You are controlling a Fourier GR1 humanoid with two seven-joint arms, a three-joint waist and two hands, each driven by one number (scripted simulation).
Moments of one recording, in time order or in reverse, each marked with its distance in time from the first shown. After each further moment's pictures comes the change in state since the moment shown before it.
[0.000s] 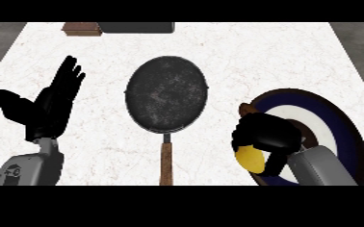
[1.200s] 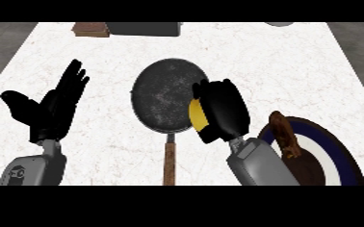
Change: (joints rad) left arm 0.012 -0.005 -0.013 0.015 -0.011 -0.020 0.005; right arm -0.158 0.331 0.121 -0.187 0.255 0.044 1.241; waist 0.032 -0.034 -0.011
